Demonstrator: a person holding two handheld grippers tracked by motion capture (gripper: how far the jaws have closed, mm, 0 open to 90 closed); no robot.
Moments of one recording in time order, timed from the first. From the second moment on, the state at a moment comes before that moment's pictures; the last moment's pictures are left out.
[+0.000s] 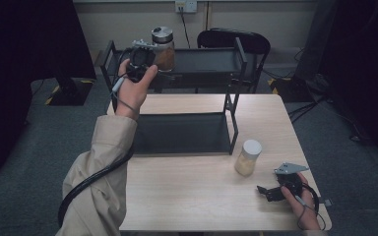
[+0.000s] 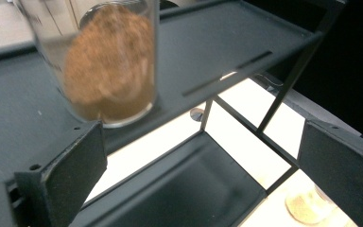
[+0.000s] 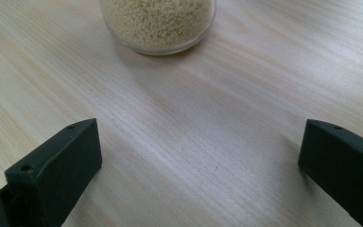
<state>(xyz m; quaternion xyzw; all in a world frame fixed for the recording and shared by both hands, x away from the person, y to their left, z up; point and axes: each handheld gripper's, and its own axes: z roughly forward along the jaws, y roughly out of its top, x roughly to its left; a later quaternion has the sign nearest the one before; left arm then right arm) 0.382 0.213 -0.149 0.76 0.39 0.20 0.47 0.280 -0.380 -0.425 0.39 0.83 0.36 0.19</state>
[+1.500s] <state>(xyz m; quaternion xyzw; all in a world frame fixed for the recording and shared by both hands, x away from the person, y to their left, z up) 0.364 0.218 -0.252 0.76 0.39 0.15 0.50 0.278 -0.380 -0.425 0.39 0.83 0.36 0.19</state>
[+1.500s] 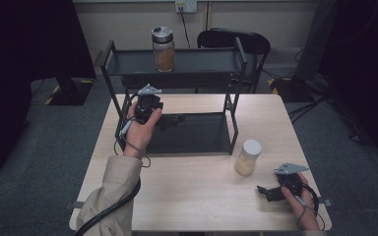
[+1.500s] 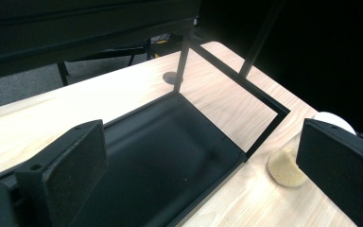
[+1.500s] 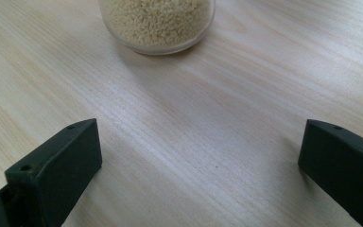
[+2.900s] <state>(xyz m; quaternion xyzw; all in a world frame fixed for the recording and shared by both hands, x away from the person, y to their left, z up) 0.344 0.224 -0.346 0.77 0.39 0.11 0.50 0.278 -0.380 -0.426 0.39 0.83 0.36 0.19</state>
